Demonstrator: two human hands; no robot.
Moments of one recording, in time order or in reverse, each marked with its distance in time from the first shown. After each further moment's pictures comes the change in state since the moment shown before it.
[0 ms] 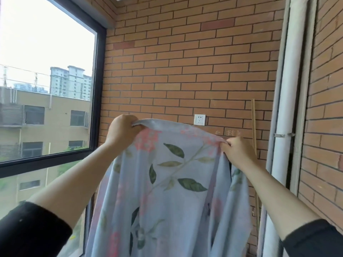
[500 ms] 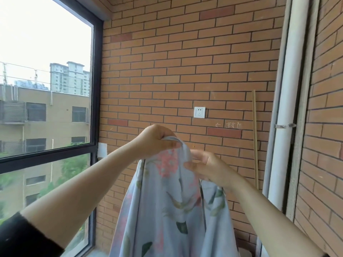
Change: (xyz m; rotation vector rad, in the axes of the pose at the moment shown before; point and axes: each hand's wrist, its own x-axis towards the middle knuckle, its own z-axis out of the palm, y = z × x) left_hand -0.046 0.062 0.027 -0.202 -0.496 0.133; right_hand -0.070 -0.047 0.020 0.856 -0.736 -0.015
